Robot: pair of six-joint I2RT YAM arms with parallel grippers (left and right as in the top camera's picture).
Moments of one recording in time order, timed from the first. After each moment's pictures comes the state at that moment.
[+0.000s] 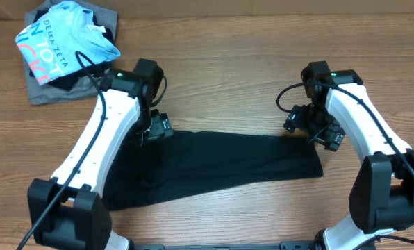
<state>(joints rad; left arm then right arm) -0.26 1.70 1.44 -1.38 -0.11 -0.58 0.09 1.79 1.33 -1.23 0.10 0.67</state>
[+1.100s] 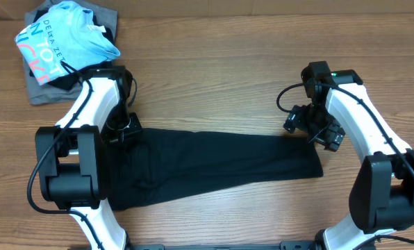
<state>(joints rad) -0.01 2.00 1.41 -1.25 -0.12 -0.46 0.09 1.79 1.33 -1.24 0.10 0.67</state>
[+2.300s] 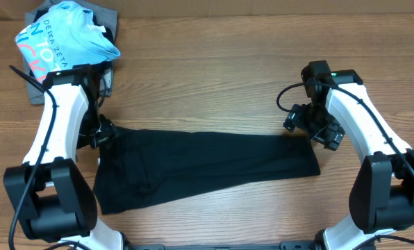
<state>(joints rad) 0.13 1.79 1.40 -1.41 -0.25 -0.52 0.09 1.79 1.33 -1.22 0.10 0.67</state>
